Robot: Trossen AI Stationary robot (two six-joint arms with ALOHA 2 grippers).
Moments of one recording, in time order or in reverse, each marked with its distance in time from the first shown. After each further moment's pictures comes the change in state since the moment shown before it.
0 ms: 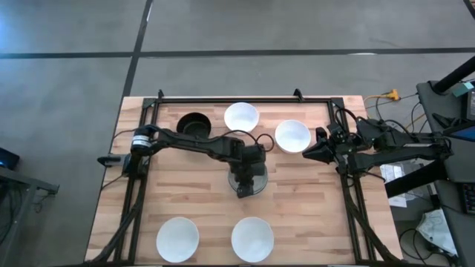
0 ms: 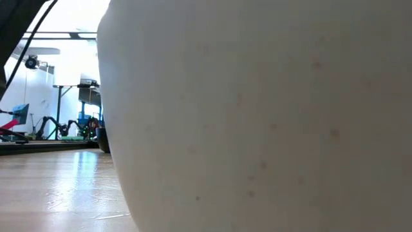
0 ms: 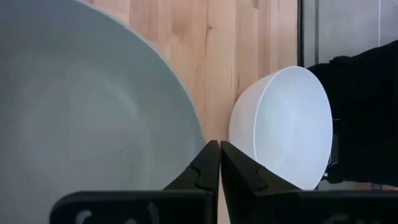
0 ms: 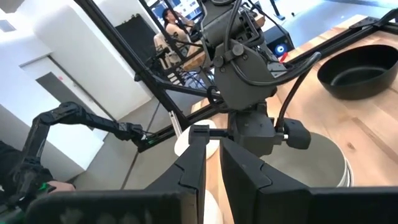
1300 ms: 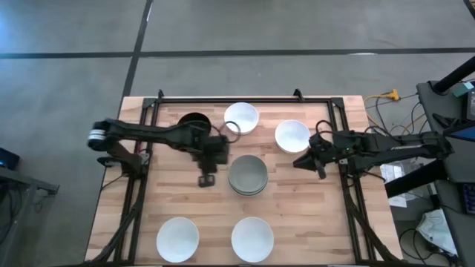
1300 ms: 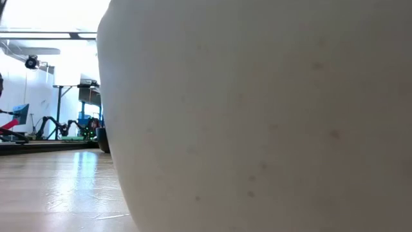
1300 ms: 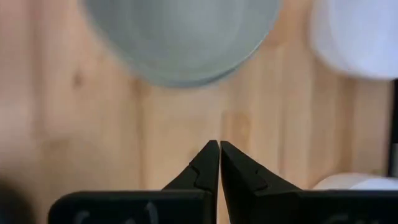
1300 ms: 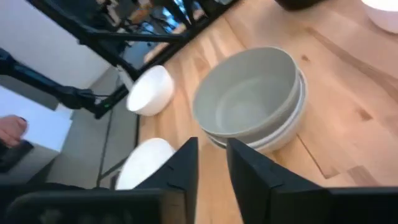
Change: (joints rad) left arm 0.008 -0.457 -0.283 -0.331 -0.370 0.185; right arm -0.001 0.091 -0.151 -0.044 0.027 0.109
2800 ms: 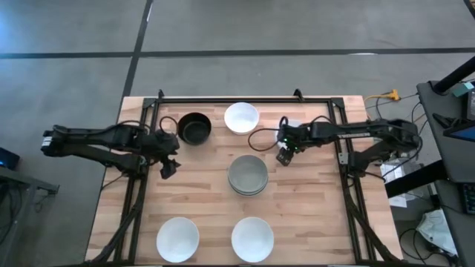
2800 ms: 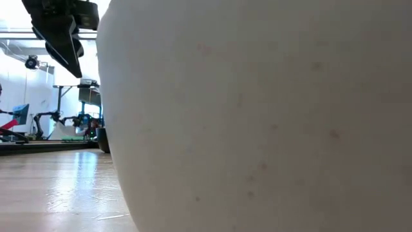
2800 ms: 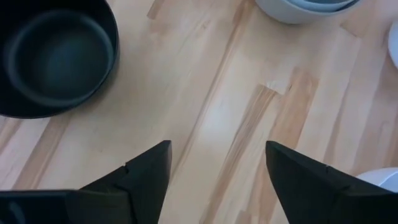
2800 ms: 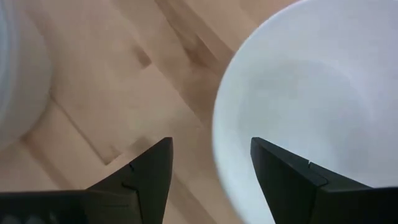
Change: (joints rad) left arm 0.001 -0.715 -0.532 -0.027 -0.230 -0.359; right arm -0.258 0.779 0.319 -0.376 0.252 -0.252
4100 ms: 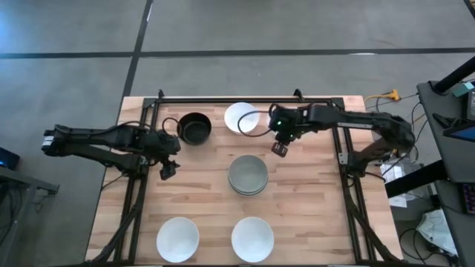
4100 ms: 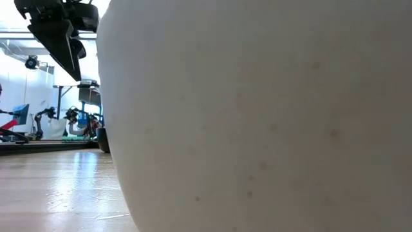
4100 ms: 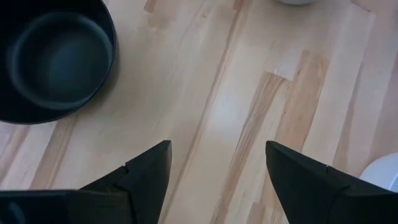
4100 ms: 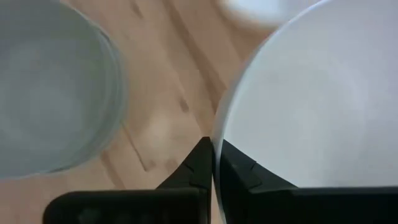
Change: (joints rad) left arm 0.000 0.028 -0.003 -0.015 -0.001 0.078; right arm -0.013 0.051 0.415 -0.282 -0.074 -0.234
